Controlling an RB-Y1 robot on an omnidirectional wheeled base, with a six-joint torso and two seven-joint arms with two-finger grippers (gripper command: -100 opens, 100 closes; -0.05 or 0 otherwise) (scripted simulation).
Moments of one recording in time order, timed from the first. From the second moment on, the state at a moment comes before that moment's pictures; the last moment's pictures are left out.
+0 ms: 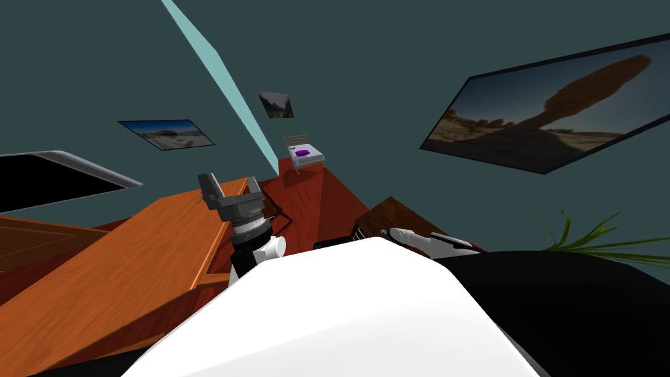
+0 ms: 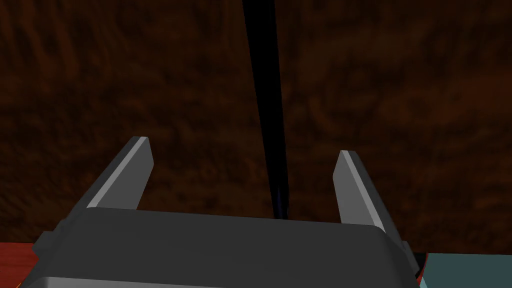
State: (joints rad) left arm 0.49 -0.04 -0.05 -2.40 -0.07 -0.52 0.12; right arm -0.07 -0.76 0.87 -0.69 1.78 -0.42 0.46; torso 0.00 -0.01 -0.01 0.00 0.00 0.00
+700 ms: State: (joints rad) left arm 0.49 -0.04 -0.05 -2.40 -0.07 -0.52 0.12; right arm -0.05 -0.77 0.80 -0.71 1.59 -0.39 0.36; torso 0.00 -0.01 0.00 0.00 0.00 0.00
